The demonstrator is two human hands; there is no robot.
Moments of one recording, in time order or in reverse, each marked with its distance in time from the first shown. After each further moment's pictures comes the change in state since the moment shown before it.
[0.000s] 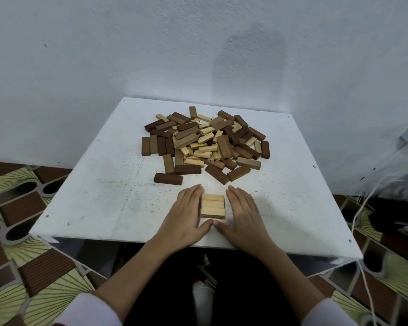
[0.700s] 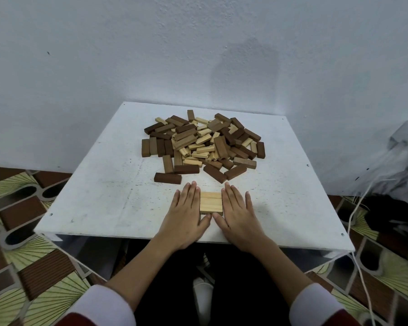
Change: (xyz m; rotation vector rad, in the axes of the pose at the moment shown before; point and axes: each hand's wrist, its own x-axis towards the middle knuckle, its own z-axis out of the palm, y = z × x) left_hand 0.000 0.004 0.009 0.373 -0.164 -0.078; right_hand -0.001 -0.004 0.005 -0.225 -0.084 -0.011
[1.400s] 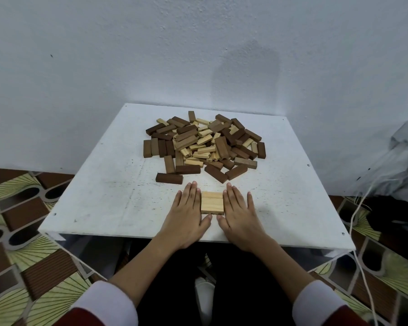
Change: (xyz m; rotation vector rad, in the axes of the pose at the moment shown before) left_hand 0.000 0.000 -0.001 0.045 -0.021 0.005; right_hand 0.000 -0.001 -0.002 -0.085 -0.043 -0.003
